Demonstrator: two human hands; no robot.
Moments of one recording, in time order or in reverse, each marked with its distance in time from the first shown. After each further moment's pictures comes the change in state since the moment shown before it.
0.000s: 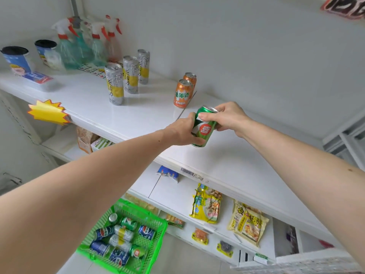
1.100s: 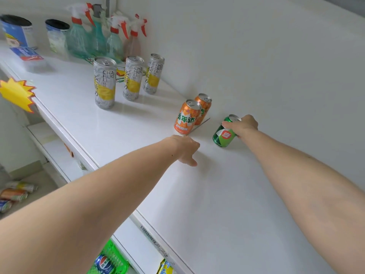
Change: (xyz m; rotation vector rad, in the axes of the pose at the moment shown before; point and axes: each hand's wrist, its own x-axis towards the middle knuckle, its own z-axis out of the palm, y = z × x) left_hand 0.170 -0.044 0.025 0.636 -0.161 -0.170; right_hand 0.271 0.045 -0.019 -0.196 0.186 0.082
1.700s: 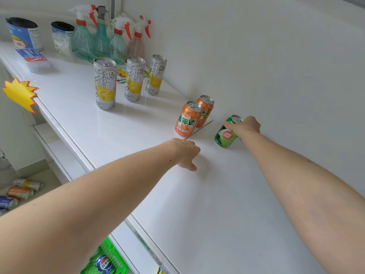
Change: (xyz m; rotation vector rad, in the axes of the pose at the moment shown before) left_hand 0.007 0.004 0.003 0.061 0.003 -0.005; right_hand 0.016 0.000 0.006 -0.012 0.020 -0.027
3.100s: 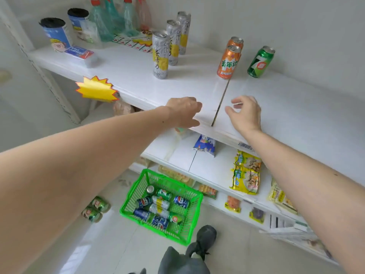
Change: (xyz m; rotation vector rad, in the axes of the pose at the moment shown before) left_hand -0.233 -0.161 0.035 -0.030 0.152 0.207; right_hand -0.325 -0.046 0.118 0.140 0.258 -0.201
